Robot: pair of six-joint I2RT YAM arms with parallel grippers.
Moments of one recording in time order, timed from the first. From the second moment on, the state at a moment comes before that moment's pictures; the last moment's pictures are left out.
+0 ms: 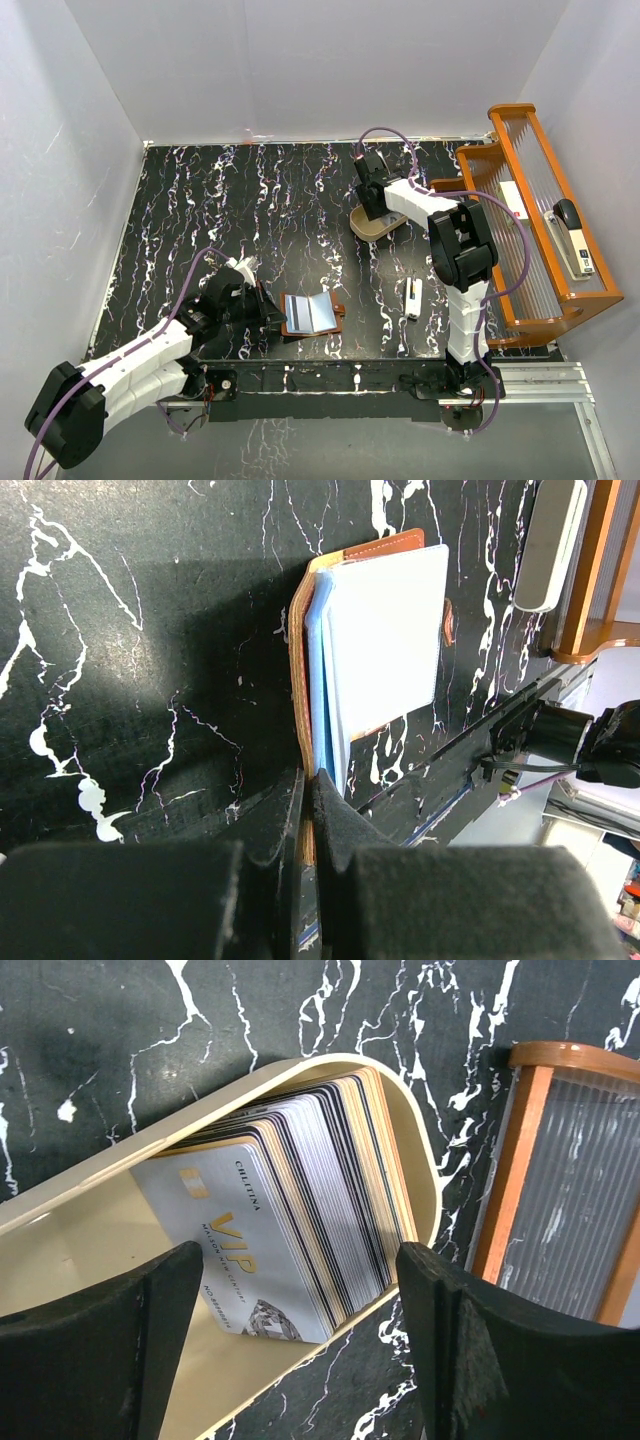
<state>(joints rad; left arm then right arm) -0.64 0.87 0.27 -0.14 0.30 -0.87 0.39 2.08 1.55 -0.51 0.50 -0.05</state>
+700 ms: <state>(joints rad) -0.64 0.85 0.27 -0.16 0.29 -0.86 0.39 2.07 1.55 -0.47 0.58 -0.06</state>
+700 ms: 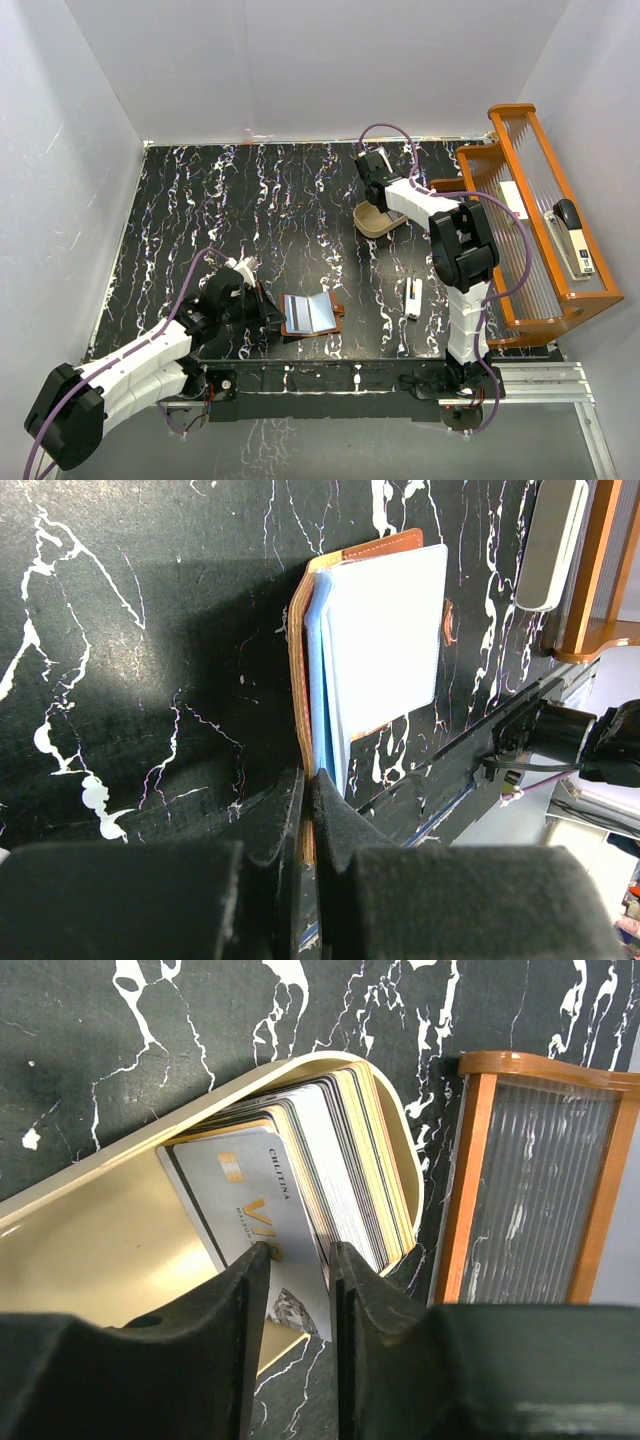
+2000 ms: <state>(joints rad) -0.64 0.78 0.43 -0.38 0.14 -0.87 0.56 1.65 1.49 -0.69 0.31 0.21</state>
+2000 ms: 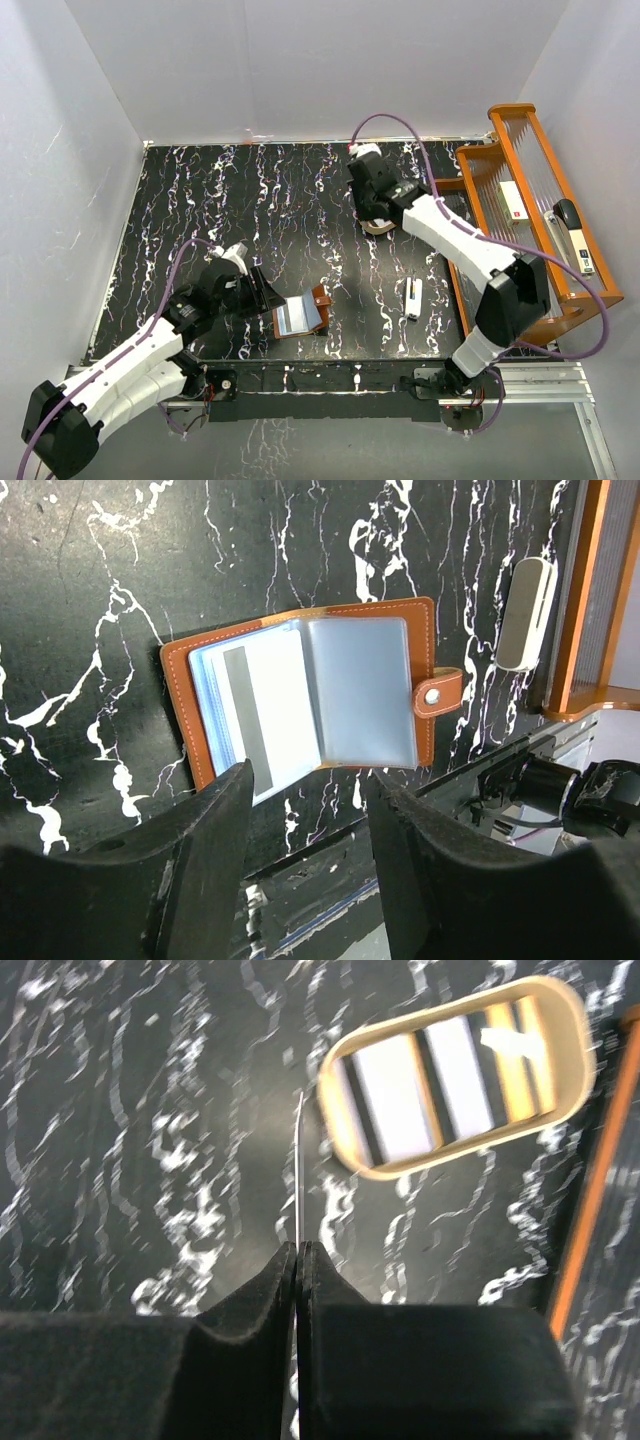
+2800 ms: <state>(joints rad) -0.64 0.63 0.44 -0.16 0.25 -1.03 0.83 1.10 0.93 -0.22 -0.23 0.62</state>
